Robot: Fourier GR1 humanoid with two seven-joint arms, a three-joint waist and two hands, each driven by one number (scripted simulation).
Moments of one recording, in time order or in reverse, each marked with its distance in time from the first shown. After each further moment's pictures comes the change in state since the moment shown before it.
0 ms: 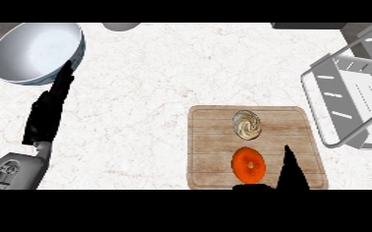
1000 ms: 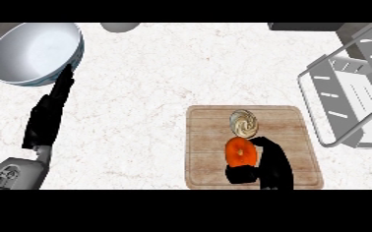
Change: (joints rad) left arm 0.031 -0.024 0.024 -0.023 -0.031 -0.022 0.003; right arm -0.186 -0.021 0.030 0.150 -0.082 -0.025 -0.005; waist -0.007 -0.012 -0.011
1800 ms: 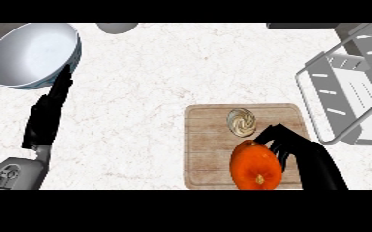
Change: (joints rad) left arm 0.001 -0.018 0.029 0.017 -0.018 -0.012 0.004; right arm -0.039 -0.243 0.038 -0.503 -0.192 0.161 -0.389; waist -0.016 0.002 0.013
